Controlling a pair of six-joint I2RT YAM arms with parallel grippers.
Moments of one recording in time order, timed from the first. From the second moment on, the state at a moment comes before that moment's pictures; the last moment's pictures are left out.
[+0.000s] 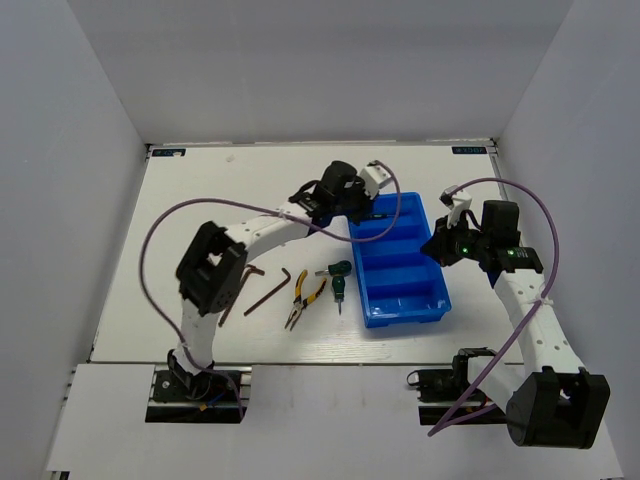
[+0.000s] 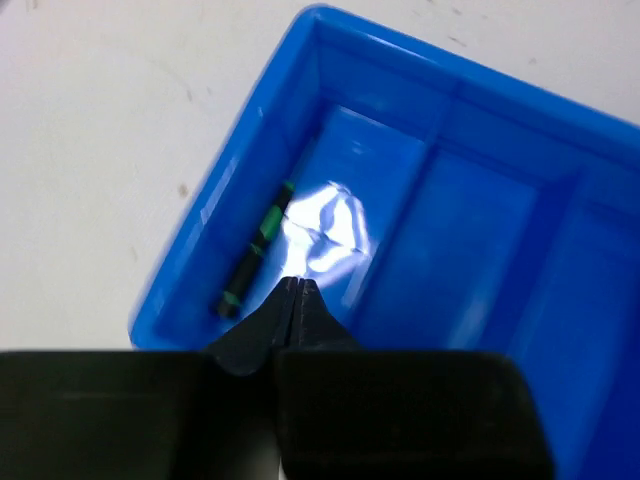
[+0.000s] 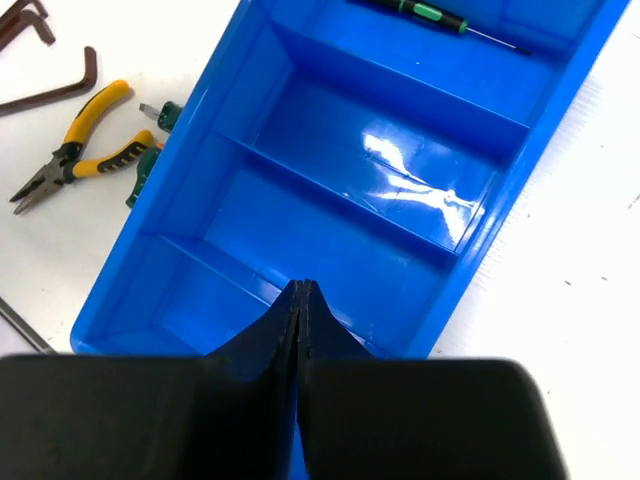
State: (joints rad) left arm -0.75 2.11 1.67 -0.05 0.21 0.19; right arm 0.02 1.02 0.81 -0.54 -0.65 -0.25
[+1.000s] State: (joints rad) left arm -0.39 1.36 0.91 -0.56 -0.33 -0.54; right arm 0.06 1.07 0.84 -0.61 -0.72 -0.21
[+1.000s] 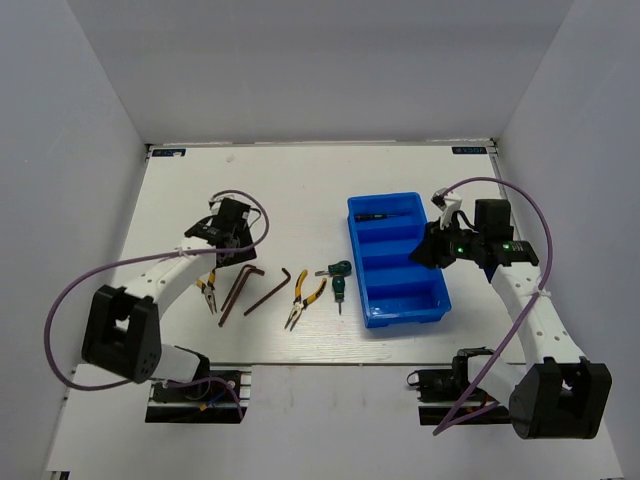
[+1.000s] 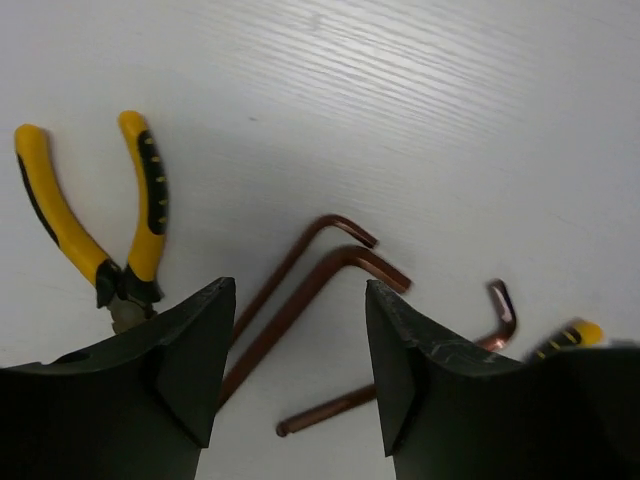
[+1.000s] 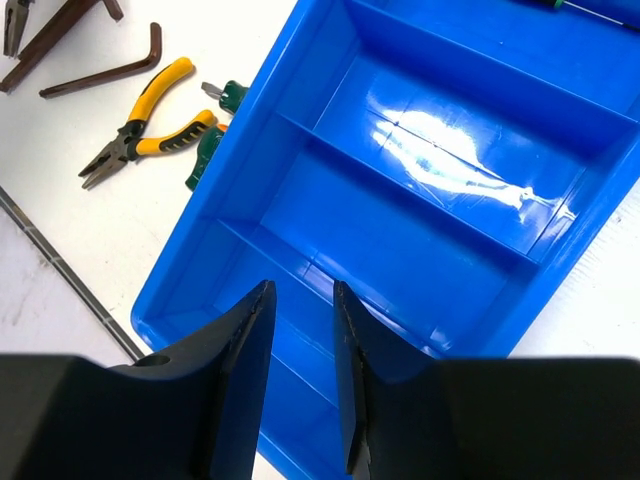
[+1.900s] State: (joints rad) left arm -0.06 1.63 0.92 -0.50 -0.30 -0.38; right arm 0.06 1.00 0.84 -0.61 -0.72 -0.21
